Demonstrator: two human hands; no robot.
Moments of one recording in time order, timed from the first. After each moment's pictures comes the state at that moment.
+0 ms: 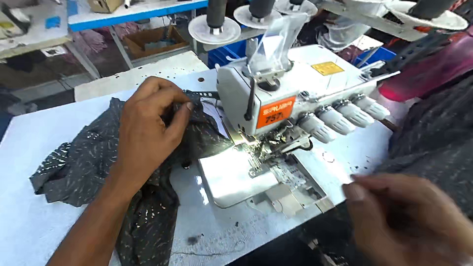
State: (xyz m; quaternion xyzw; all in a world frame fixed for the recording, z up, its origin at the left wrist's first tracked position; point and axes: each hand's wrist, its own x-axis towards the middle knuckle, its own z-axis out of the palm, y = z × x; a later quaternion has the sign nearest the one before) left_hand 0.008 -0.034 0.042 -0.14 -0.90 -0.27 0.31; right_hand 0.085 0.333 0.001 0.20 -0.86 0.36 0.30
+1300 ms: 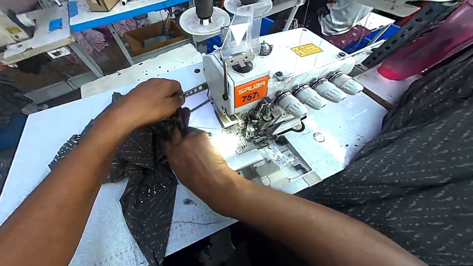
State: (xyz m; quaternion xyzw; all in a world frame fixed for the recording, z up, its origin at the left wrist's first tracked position) left_hand -0.033 -0.030 0.077 -0.10 -0.98 -0.13 -0.08; right_hand 0.049 0.113 0.018 0.39 -0.92 -0.01 0.00
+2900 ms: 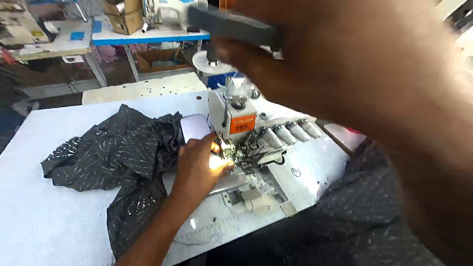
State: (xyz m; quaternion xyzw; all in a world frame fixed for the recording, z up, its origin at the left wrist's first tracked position) left_hand 0.053 0.070 0.002 -0.03 -0.92 -0.36 0.17; right_hand -0.002 0.214 0.224 0.47 -0.82 0.05 0.33
